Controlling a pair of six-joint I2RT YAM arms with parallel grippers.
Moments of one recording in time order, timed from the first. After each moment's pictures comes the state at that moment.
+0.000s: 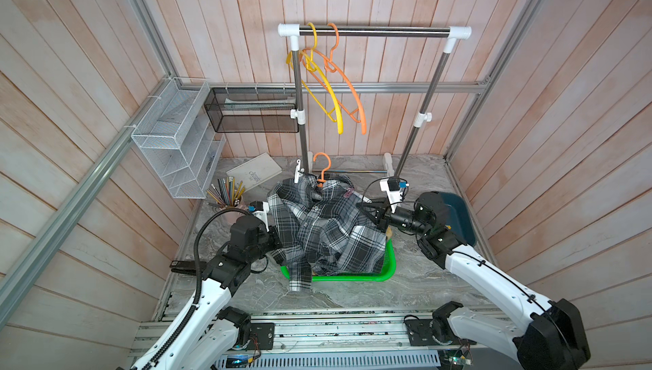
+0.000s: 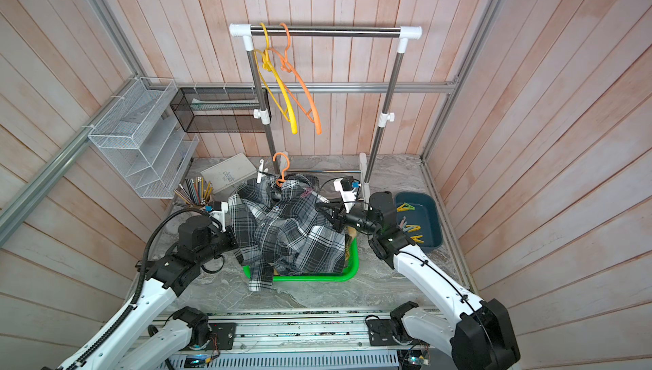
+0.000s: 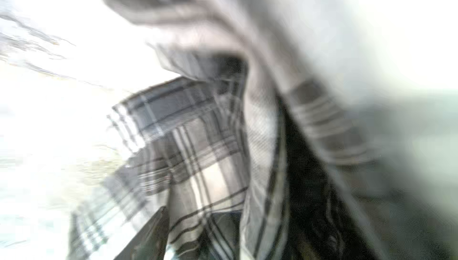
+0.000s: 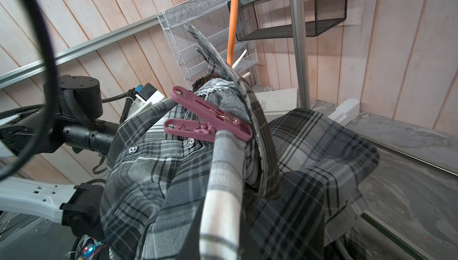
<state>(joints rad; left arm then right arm) -0.34 0.79 0.64 -0.38 0.18 -0.62 0.47 1.09 0.72 0.28 -0.66 0.27</state>
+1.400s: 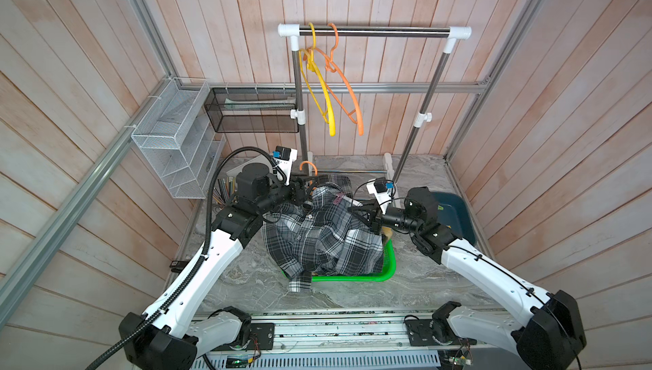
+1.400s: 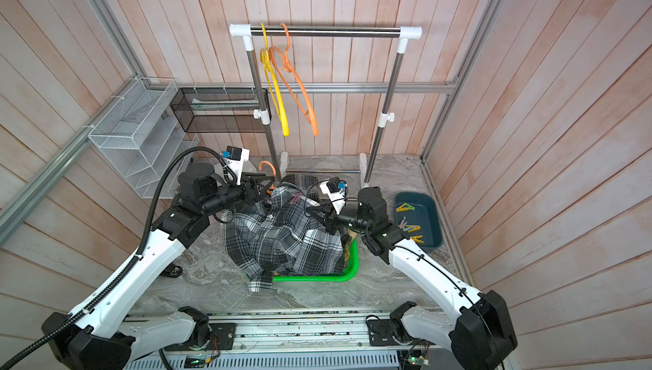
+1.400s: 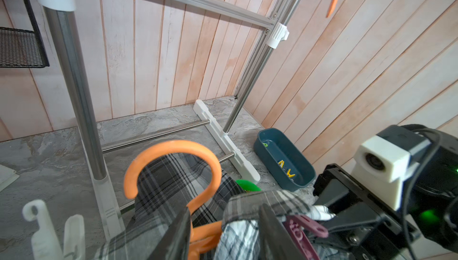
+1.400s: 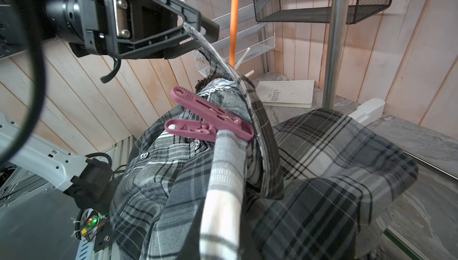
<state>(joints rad) -0.42 1.19 1.18 -0.24 0.37 -0.25 0.58 1.16 0.82 0.15 -0.66 0.16</state>
